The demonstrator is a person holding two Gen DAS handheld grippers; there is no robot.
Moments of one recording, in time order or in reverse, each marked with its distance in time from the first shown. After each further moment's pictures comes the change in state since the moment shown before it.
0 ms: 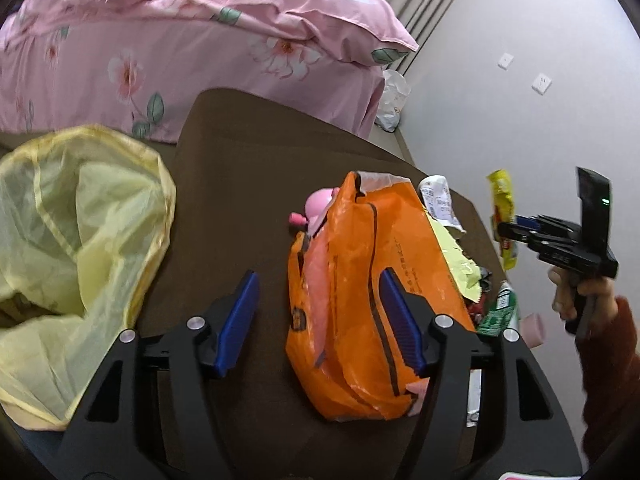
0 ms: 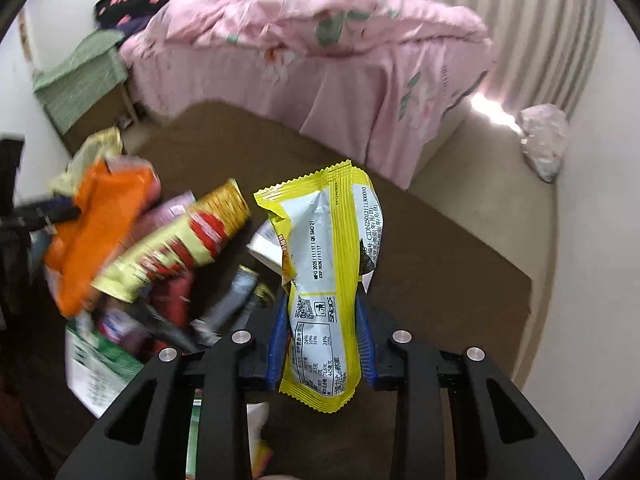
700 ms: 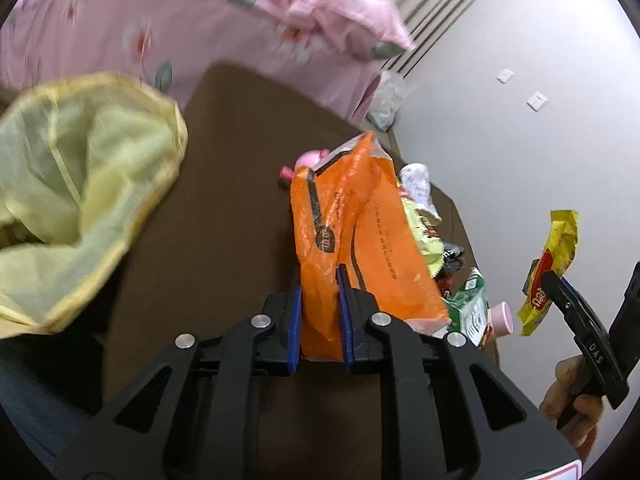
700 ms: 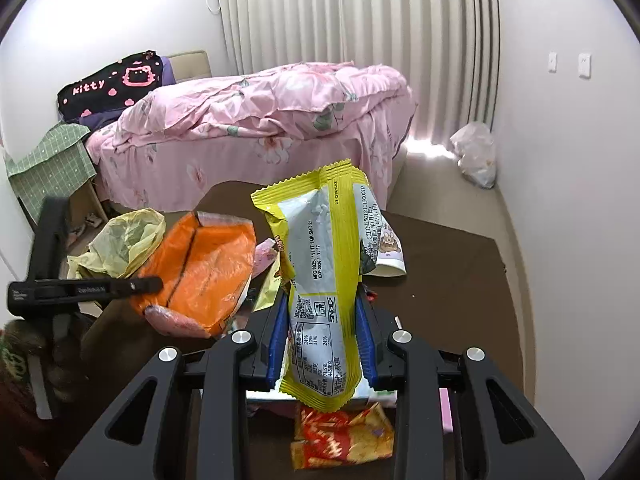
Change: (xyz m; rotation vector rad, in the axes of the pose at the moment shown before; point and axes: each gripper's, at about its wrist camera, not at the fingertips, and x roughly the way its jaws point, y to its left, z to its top) left arm -0.041 -0.008 -0.031 -0.066 -0.009 -0.053; right arm -0.104 0.121 -0.078 0.204 -0.299 -0.141
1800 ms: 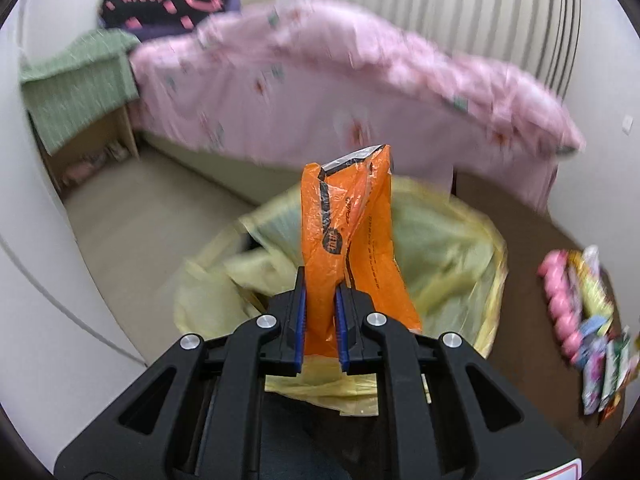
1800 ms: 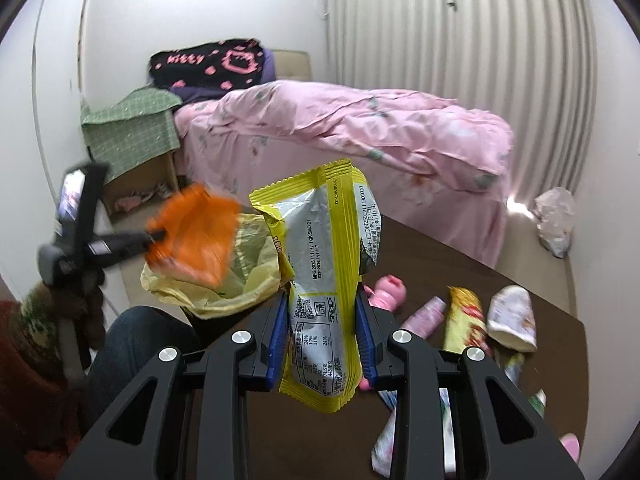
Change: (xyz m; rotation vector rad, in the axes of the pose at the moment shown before) left arm -0.088 0.152 0.006 -0.069 -0.217 0.595; right arm 0.038 0.167 0.038 -0.269 -0.025 0.265
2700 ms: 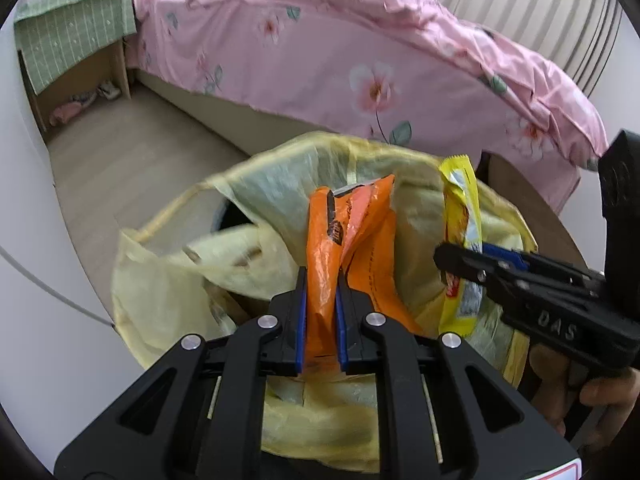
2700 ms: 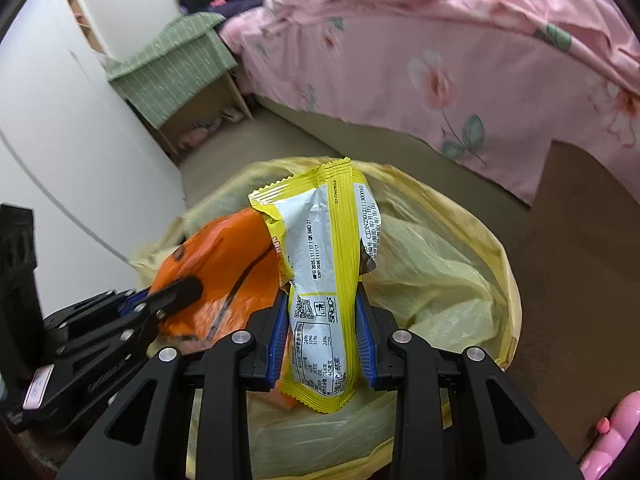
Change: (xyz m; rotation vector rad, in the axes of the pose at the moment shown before) left arm 0.063 0.018 0.008 -0.141 0.138 -0.062; right arm 0.262 0.055 0.032 0.091 0.397 0.341
